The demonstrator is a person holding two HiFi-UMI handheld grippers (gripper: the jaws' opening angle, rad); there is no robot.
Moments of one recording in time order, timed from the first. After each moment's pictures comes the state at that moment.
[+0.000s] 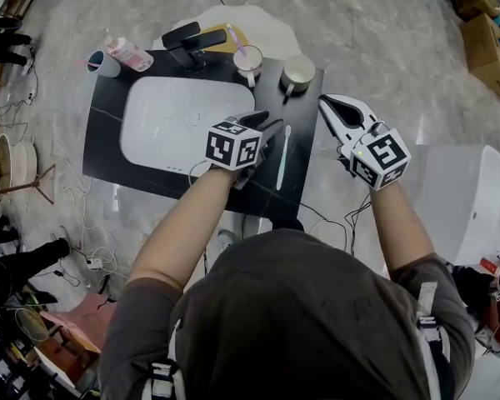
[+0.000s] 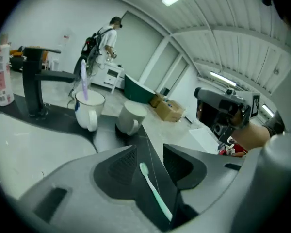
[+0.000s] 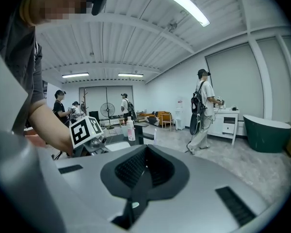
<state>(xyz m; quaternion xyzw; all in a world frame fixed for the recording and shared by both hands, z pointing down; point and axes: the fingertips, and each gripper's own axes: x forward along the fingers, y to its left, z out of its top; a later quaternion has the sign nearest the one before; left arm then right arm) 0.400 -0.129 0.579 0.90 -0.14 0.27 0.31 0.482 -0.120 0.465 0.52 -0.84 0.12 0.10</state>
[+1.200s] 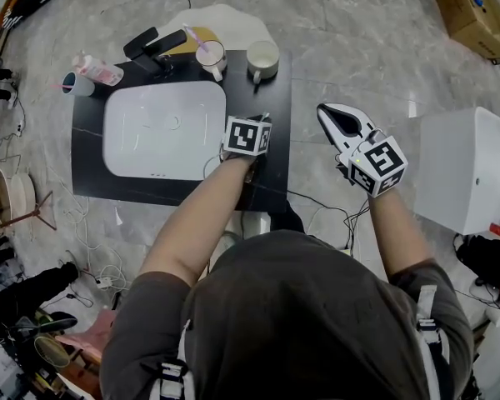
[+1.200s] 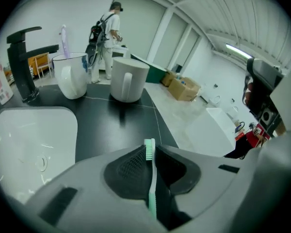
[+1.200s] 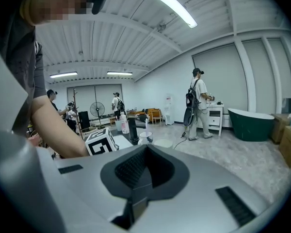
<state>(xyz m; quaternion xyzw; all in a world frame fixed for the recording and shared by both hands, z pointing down) 0.436 -0.091 0.676 0.84 -0.18 0.42 0.28 0.523 -0.039 0.493 0.57 -0.80 0.15 0.10</state>
